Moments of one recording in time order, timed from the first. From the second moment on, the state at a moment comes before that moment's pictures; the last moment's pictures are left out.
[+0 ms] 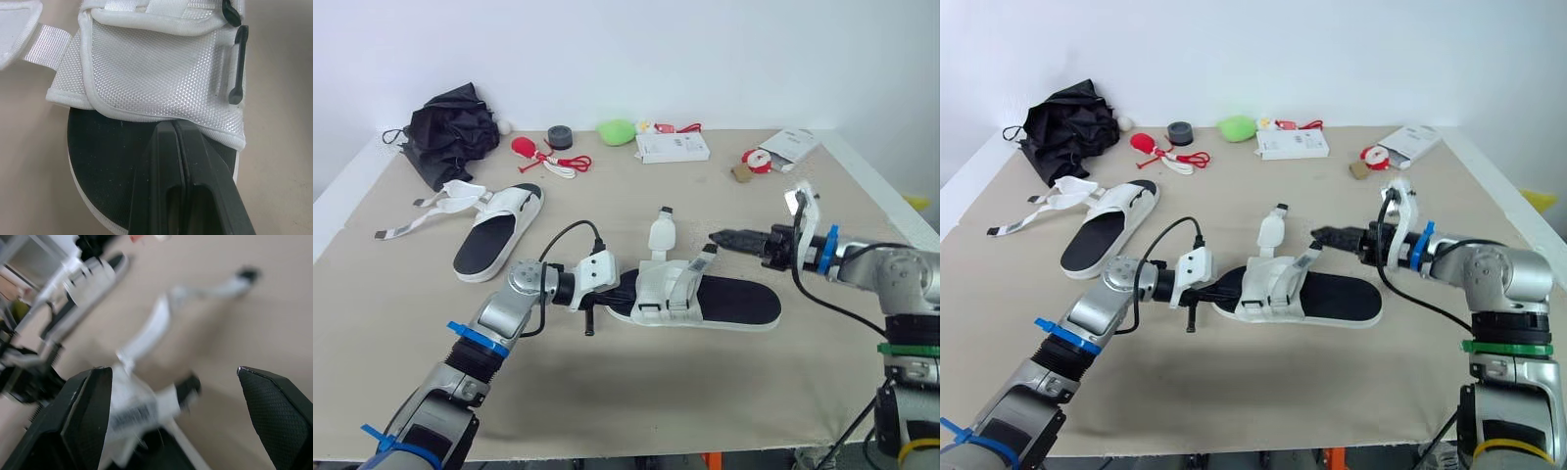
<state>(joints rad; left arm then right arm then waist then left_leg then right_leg) -0.57 0.38 -0.34 0.21 -0.09 0.16 -1.14 -0.60 -0.75 -0.14 0.16 0.75 1.09 0.78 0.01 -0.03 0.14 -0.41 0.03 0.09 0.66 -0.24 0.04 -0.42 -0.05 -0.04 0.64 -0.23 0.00</state>
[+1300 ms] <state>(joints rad) -0.58 0.38 -0.34 0.22 -0.09 0.16 -1.15 -0.64 -0.68 -0.15 0.12 0.73 1.08 0.81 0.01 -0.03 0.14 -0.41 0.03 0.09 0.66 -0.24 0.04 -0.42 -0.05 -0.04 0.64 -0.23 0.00</state>
